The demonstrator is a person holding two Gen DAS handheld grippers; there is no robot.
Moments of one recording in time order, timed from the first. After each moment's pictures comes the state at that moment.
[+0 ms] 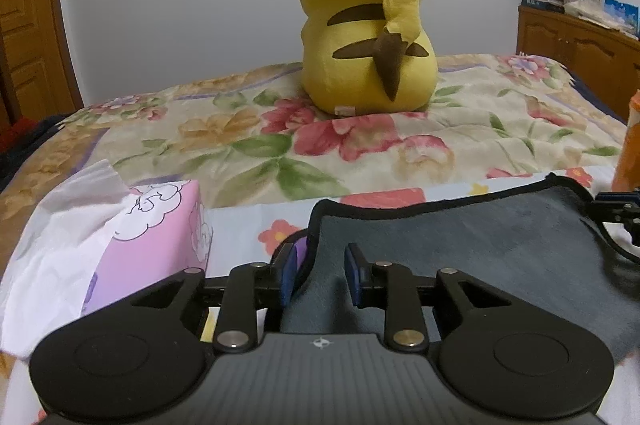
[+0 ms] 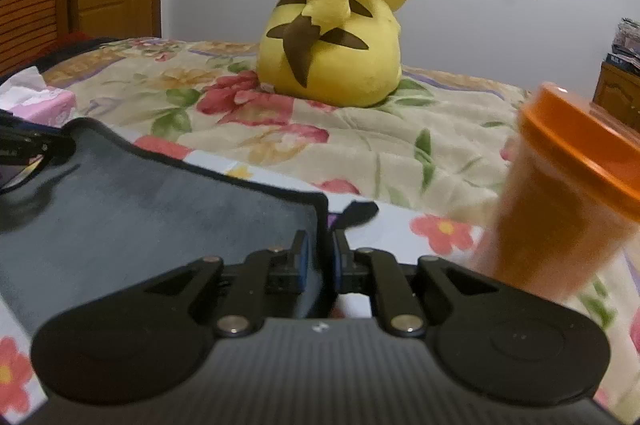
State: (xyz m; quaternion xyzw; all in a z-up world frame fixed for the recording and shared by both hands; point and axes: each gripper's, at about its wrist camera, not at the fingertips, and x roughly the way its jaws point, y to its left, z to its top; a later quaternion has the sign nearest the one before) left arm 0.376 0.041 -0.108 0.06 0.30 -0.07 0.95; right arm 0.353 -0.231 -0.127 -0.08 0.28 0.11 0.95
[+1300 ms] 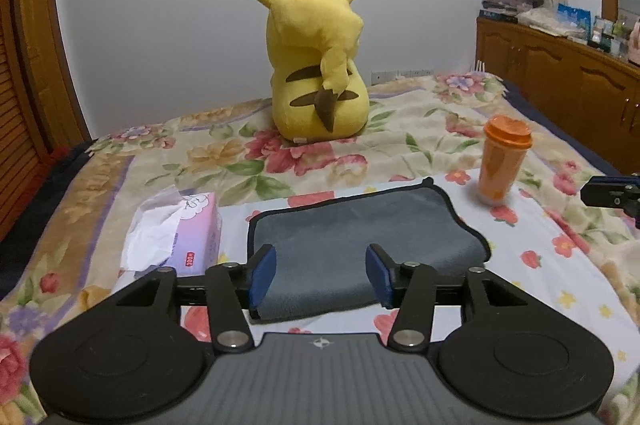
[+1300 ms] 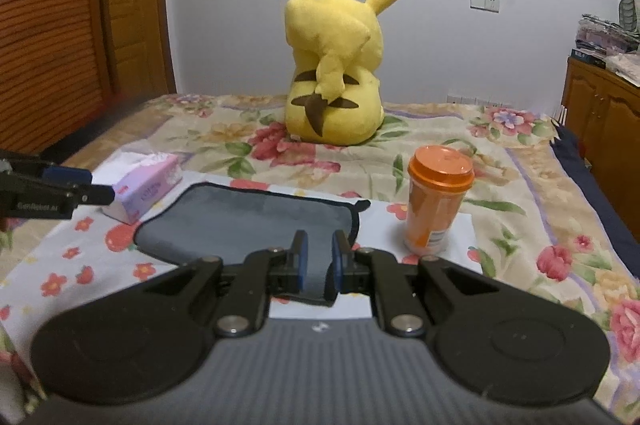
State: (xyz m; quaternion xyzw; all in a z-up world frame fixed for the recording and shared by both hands) left arm 0.189 0.011 0.018 0.08 0.29 -0.09 0.95; right arm 0.171 -0.251 -0.003 -0.02 0.25 0.12 0.96
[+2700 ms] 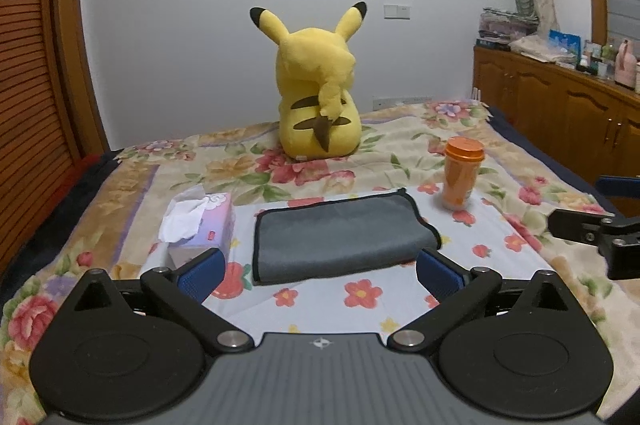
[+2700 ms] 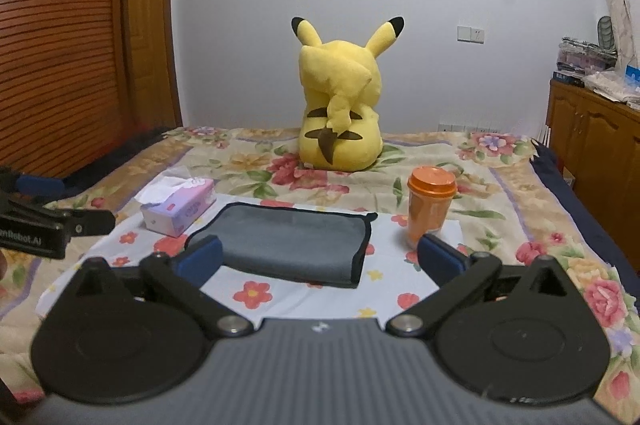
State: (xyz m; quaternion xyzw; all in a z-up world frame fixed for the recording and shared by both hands) left arm 0.063 0.004 0.053 0.06 0.25 -0.08 0.96; right arm 0.073 -0.237 0.026 -0.01 0.20 0.10 0.97
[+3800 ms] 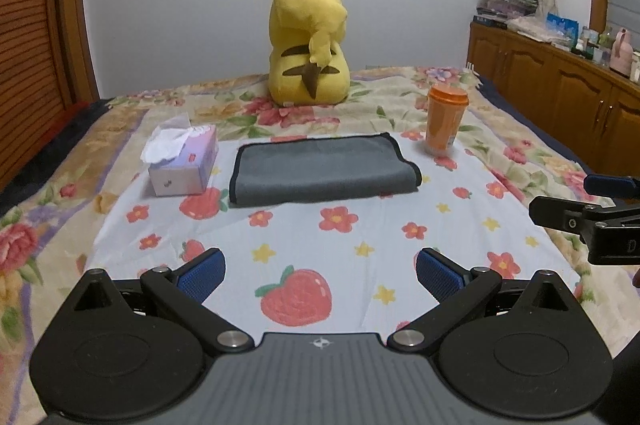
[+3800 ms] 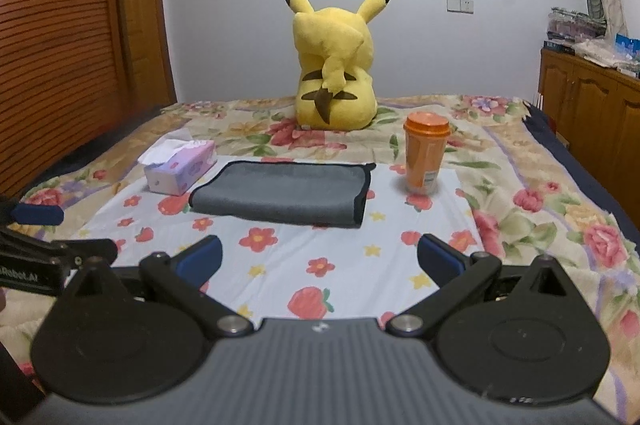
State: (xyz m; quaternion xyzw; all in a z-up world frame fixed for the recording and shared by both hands) left arm 0.026 0.001 -0.007 0.04 0.30 -0.09 0.95; right arm 0.042 -0.237 -0.018 0.01 0.24 0.09 0.97
